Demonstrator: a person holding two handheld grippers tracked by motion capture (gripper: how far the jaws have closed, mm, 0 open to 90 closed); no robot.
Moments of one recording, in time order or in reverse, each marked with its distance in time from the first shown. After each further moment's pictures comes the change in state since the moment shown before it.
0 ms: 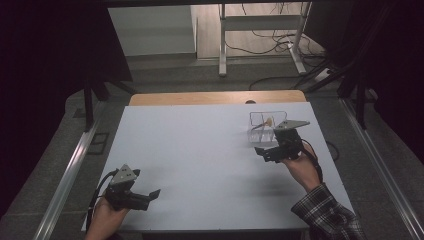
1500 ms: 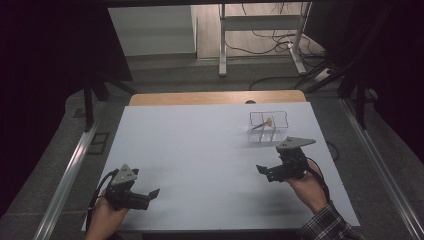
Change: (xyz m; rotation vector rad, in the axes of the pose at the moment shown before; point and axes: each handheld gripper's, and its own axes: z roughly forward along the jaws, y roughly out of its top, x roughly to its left) left arm 0.000 0.000 0.000 0.013 0.041 0.014; right arm 0.032 -0.031 -0.028 0.010 0.046 -0.009
